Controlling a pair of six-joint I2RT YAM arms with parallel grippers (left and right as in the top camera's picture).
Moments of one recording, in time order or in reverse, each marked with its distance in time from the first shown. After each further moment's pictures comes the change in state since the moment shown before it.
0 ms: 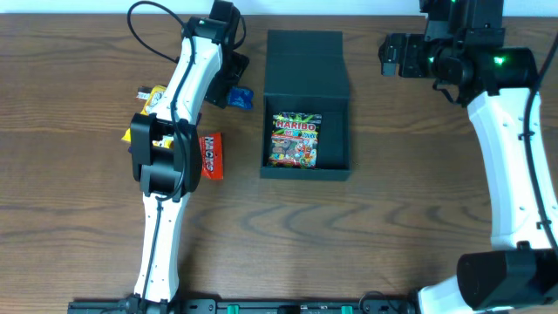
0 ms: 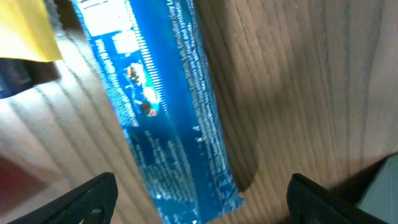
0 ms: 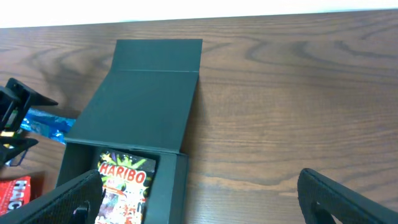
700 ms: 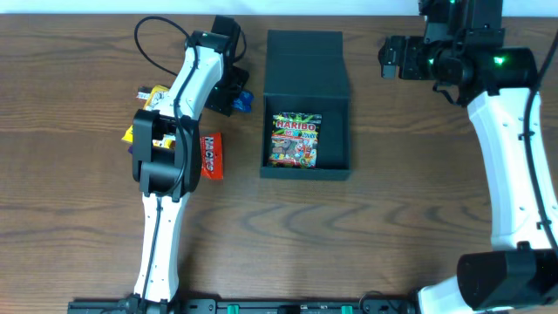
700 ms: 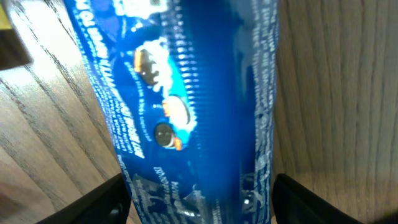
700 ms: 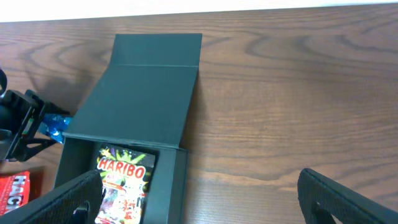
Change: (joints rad) left arm 0.004 0.000 -0.131 0.084 0.066 -0.029; right arm 0.000 0.000 0.000 -0.021 0.000 -0.004
